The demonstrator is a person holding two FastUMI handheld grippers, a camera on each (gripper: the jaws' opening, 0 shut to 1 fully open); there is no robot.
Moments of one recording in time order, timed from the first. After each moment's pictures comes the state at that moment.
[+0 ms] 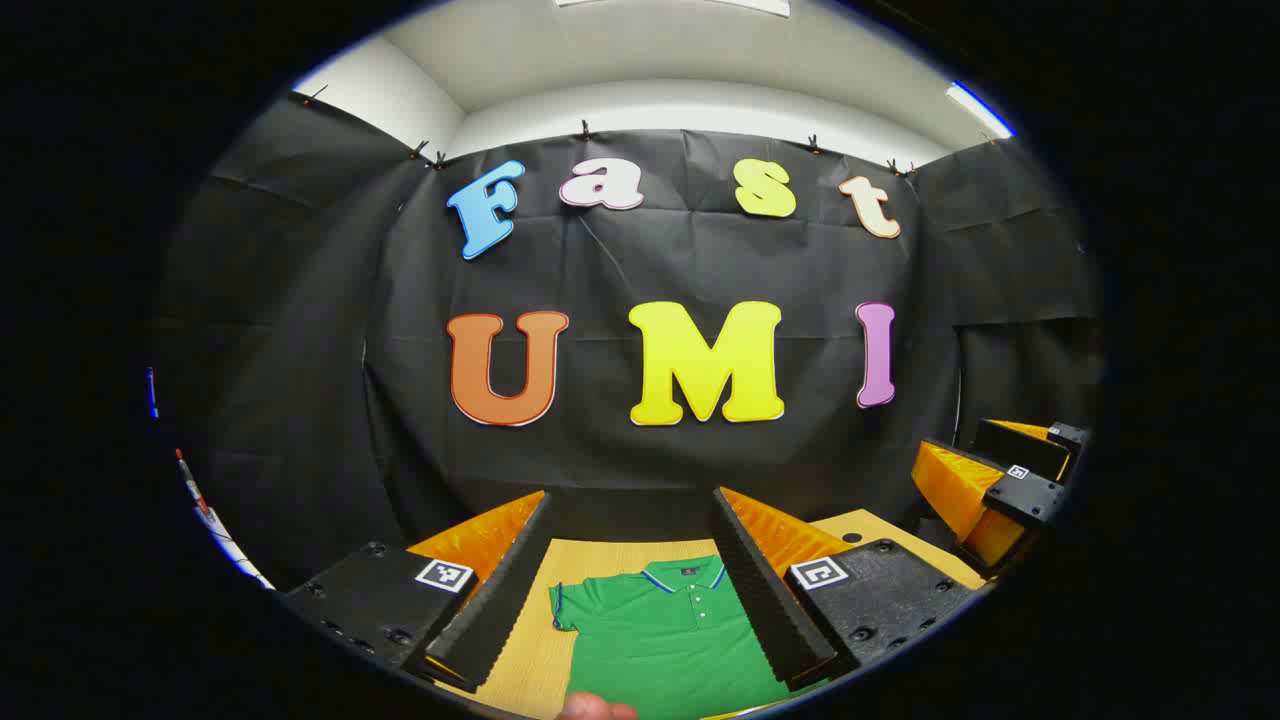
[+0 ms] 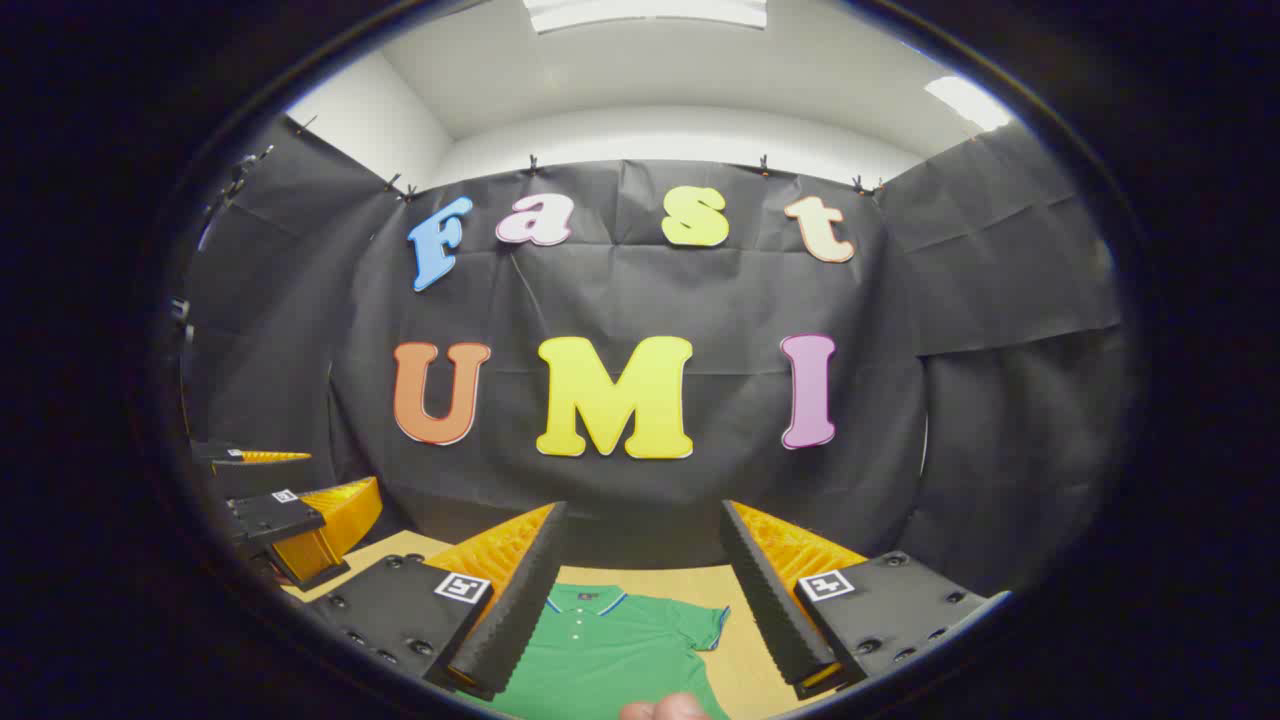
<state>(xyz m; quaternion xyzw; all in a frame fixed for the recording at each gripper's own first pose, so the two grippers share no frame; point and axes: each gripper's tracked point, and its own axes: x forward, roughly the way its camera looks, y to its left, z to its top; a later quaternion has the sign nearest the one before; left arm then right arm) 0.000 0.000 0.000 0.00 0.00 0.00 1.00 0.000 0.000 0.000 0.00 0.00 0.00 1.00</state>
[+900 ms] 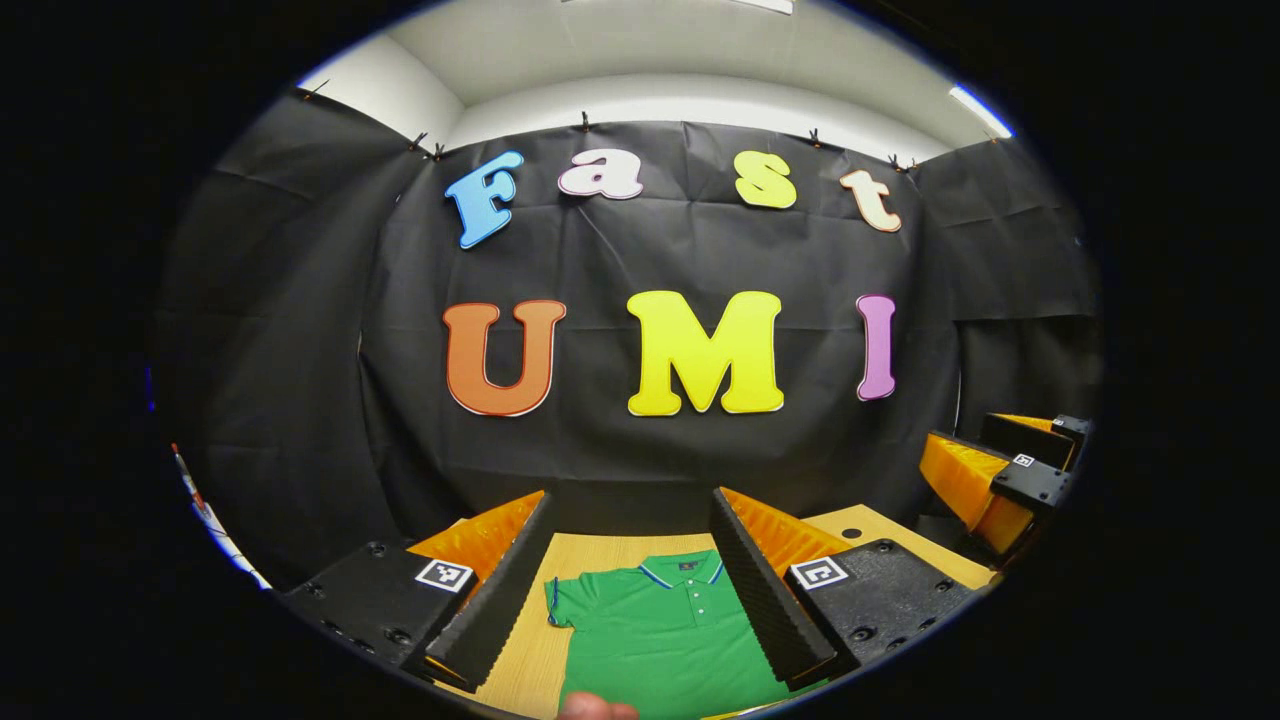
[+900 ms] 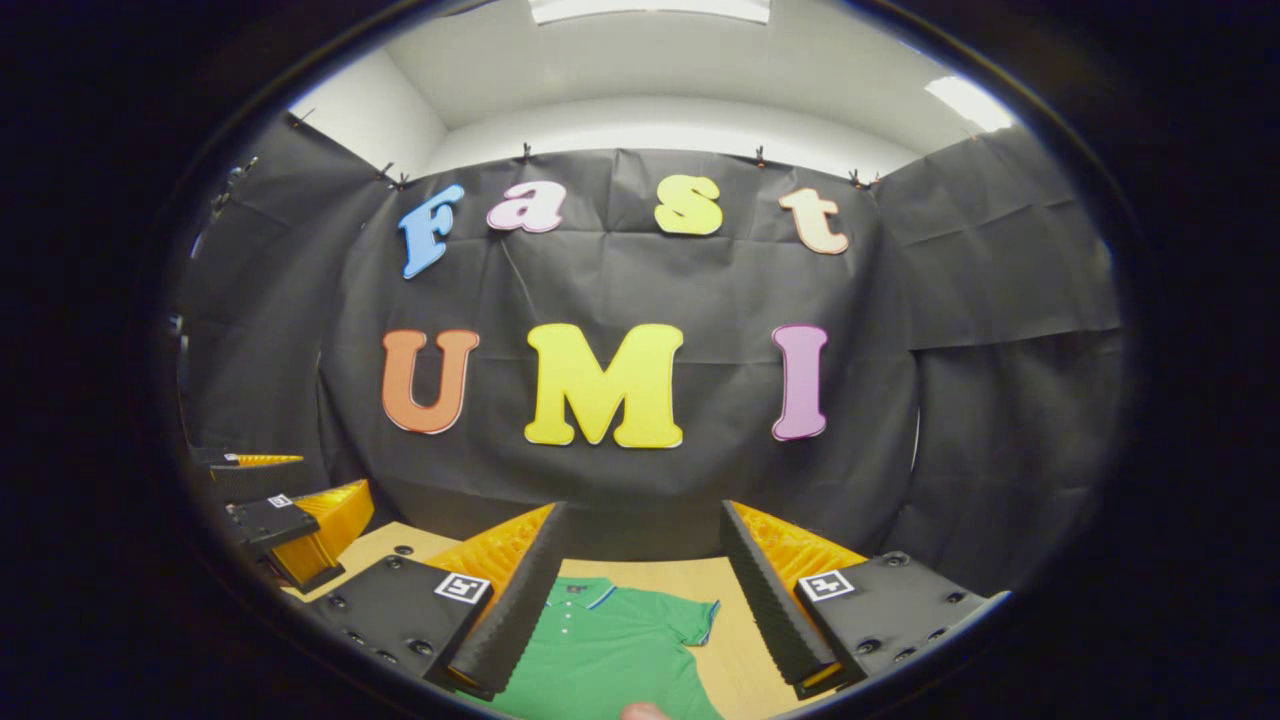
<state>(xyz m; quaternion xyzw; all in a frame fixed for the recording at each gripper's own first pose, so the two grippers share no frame) 0.006 -0.002 -0.015 -0.01 0.01 0.00 1.00 0.006 -0.011 -0.010 -0.01 0.02 -0.01 1.00</state>
